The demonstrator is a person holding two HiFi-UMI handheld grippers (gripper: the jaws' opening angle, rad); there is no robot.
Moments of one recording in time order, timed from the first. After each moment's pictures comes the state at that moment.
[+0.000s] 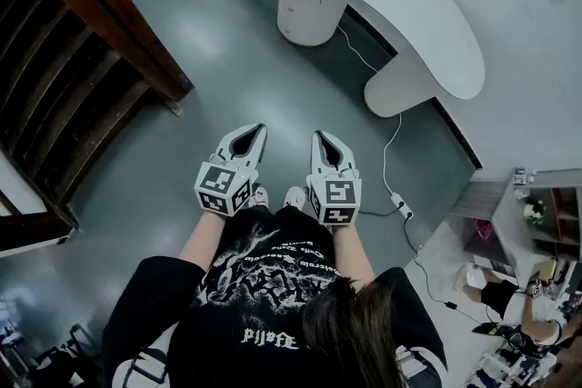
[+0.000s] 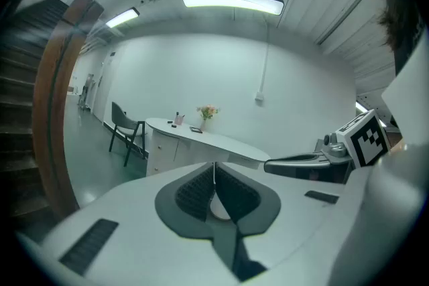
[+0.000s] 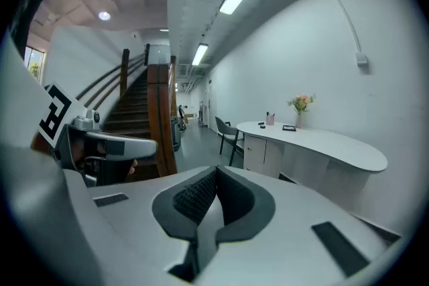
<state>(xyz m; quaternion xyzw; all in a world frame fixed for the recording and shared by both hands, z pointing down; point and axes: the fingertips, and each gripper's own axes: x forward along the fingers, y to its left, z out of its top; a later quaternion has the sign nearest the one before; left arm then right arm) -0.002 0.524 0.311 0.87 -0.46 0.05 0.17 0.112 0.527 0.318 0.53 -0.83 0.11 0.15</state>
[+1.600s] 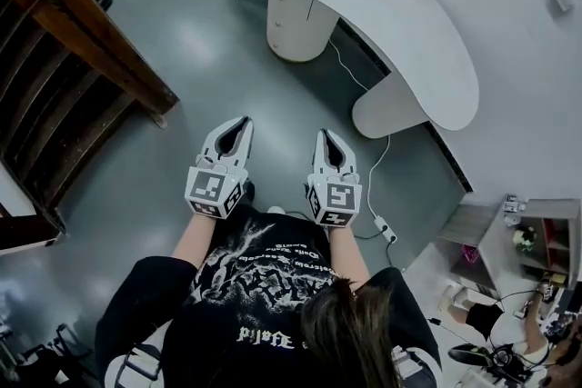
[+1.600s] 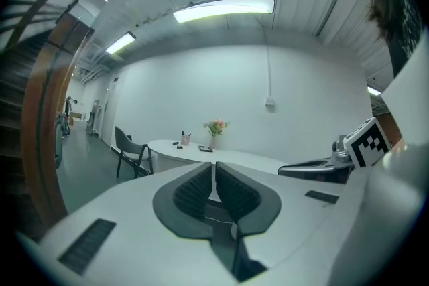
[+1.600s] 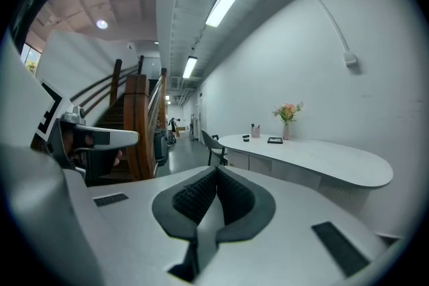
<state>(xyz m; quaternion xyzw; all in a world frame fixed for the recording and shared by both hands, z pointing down) 0.046 0.414 0.292 0.85 -0.51 0.03 0.09 0.202 0.412 0.321 0.57 -0.81 0.09 0.10</state>
